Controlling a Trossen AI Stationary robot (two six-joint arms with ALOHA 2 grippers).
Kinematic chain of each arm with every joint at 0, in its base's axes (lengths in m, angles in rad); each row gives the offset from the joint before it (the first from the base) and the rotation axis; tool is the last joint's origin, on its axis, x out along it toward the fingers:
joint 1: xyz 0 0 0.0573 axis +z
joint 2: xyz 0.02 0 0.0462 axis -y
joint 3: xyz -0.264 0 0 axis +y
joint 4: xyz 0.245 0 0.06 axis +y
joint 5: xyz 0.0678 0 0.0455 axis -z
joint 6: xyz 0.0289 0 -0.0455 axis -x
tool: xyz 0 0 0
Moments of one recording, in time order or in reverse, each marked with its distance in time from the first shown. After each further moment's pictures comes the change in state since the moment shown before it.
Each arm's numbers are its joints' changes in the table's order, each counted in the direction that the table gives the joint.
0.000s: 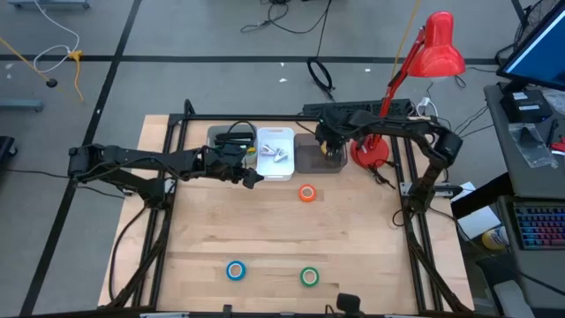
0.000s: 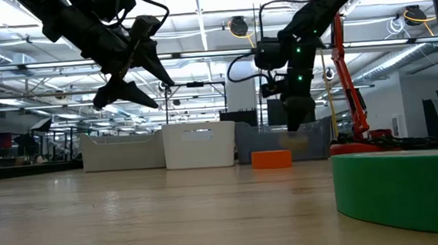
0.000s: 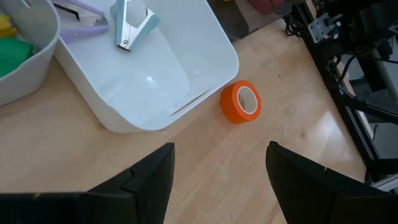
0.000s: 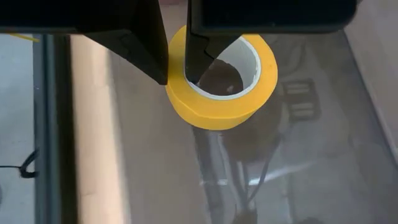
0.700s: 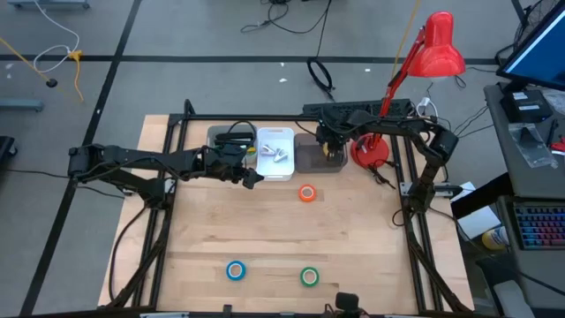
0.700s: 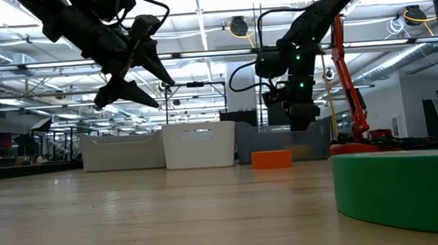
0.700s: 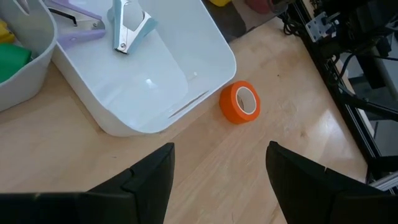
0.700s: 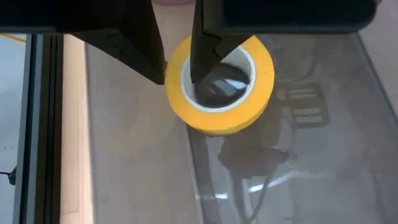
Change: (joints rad) left arm 0.000 0.000 0.000 -0.006 -0.001 -0.022; right arm -0.015 -0.042 -0.001 0.008 0.000 0.039
